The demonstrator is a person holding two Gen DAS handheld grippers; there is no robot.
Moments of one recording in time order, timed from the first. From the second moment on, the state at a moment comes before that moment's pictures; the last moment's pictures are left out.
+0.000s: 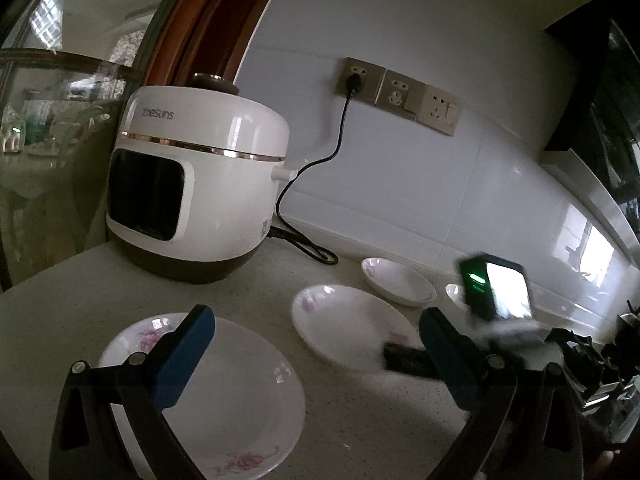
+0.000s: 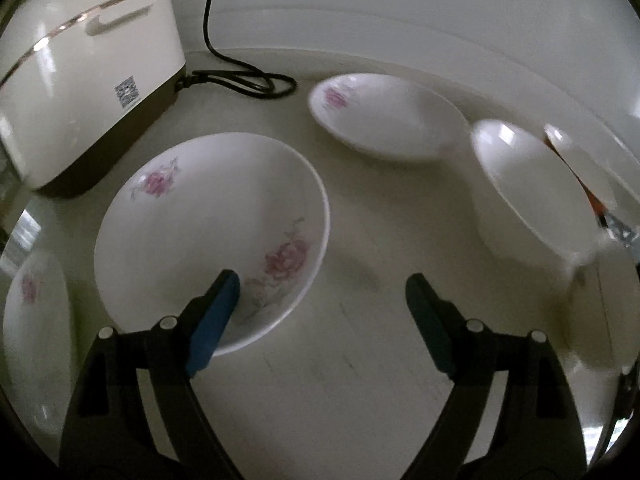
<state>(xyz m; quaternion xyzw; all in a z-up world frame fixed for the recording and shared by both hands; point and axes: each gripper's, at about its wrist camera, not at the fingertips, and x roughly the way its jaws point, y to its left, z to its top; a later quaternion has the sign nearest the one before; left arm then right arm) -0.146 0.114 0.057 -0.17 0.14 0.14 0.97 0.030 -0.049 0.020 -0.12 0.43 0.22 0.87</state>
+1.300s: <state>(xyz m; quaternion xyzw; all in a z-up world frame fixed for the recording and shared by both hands) 0.002 0.059 0.008 -0.13 0.42 0.05 0.90 -0.002 -0.182 0.018 0.04 0.43 0.34 0.84</state>
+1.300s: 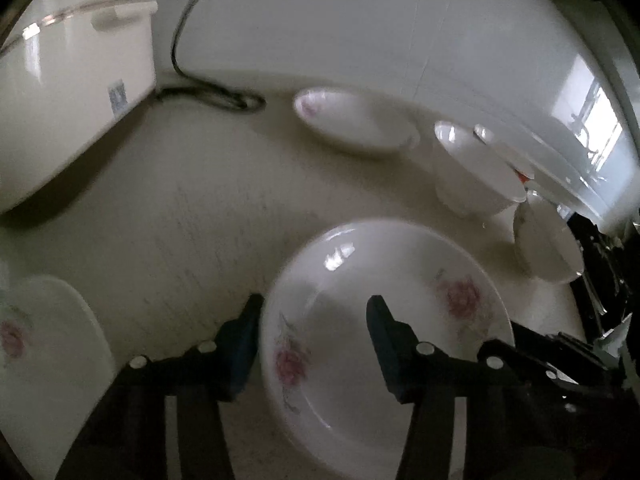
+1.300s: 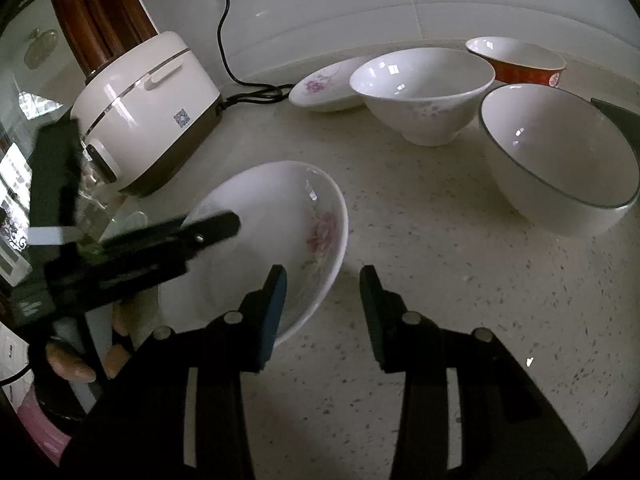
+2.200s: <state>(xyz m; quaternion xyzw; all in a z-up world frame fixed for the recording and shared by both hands) -0.013 0.080 0.005 -0.22 0.39 0.02 0.89 -0.008 -0.170 0.018 0.06 0.44 0.24 0.87</state>
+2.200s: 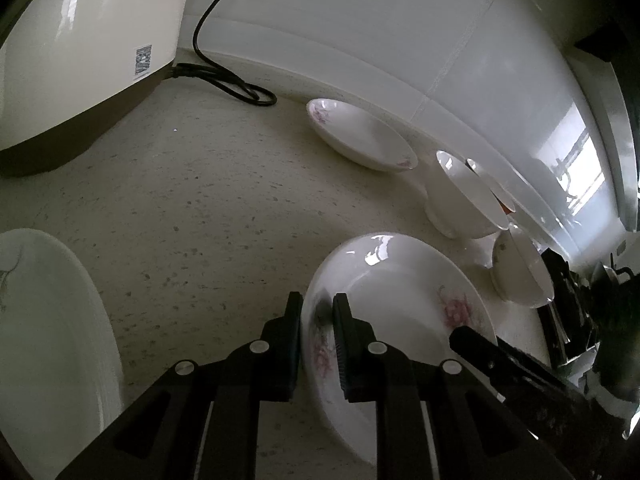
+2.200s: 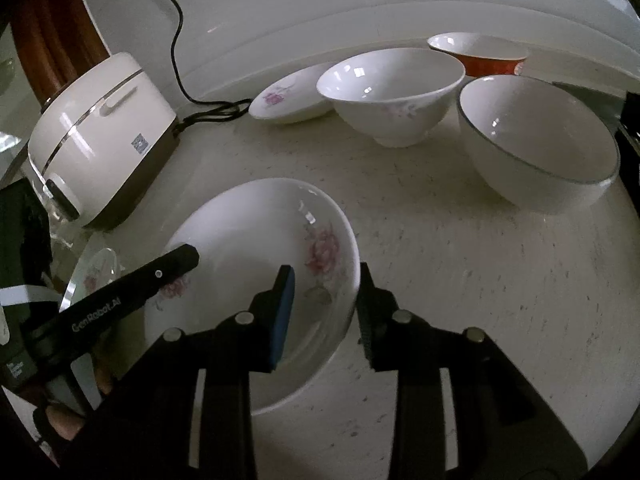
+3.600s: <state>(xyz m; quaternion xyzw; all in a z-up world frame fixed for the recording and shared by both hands) -0.065 0.081 0.033 -0.21 0.29 0.04 0.93 -0.038 -0.190 0.025 0.14 0.39 0.28 0.87</state>
